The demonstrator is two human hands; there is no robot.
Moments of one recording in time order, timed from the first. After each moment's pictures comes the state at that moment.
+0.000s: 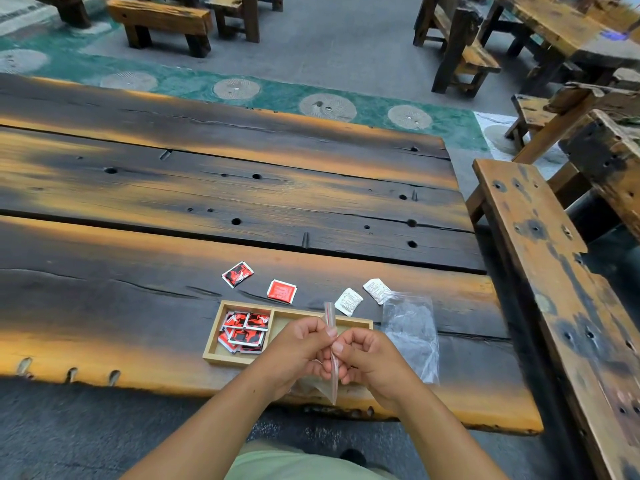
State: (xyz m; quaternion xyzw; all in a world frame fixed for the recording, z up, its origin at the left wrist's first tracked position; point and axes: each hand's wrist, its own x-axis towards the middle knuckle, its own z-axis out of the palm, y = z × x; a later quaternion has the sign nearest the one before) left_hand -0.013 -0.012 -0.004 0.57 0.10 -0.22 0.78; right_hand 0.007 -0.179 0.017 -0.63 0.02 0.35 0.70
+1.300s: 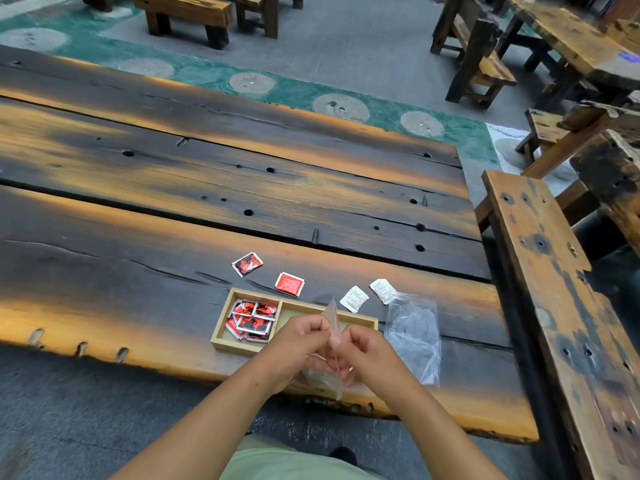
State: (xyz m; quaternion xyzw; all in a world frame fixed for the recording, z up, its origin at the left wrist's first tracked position) left_hand -0.025 -0.005 -0.001 0.59 0.10 -0.20 0.78; right_hand -0.004 -0.168 0.025 -0.76 -0.07 0.31 0.57
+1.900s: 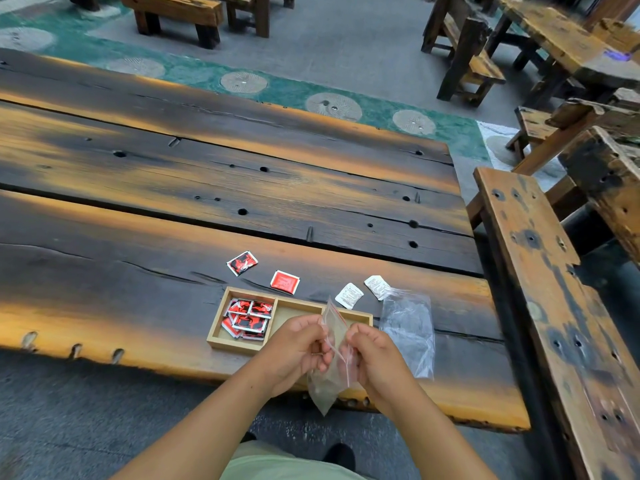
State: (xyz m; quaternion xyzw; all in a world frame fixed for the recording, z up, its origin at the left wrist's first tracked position) left_hand -0.032 -0.011 0.002 0.52 0.13 -0.20 0.82; right_hand -0.015 -0.166 0.024 -0.66 0.06 0.31 0.69
